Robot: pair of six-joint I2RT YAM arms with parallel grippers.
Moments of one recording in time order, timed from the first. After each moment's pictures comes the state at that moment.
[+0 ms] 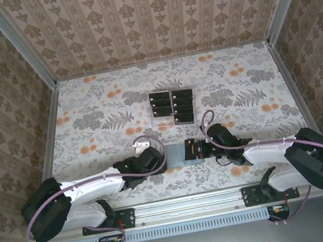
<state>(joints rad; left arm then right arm) -1.07 1.25 0.50 -0.29 -0.38 -0.79 0.66 1.31 0.33 0.27 -0.17 0.76</state>
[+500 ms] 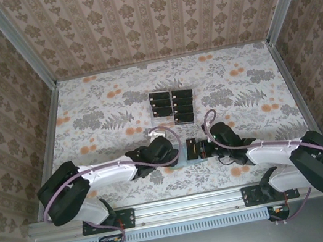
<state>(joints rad) -1.05 1.47 0.65 -0.18 -0.31 -0.58 0.63 1.25 0.32 0.24 -0.21 0.71</state>
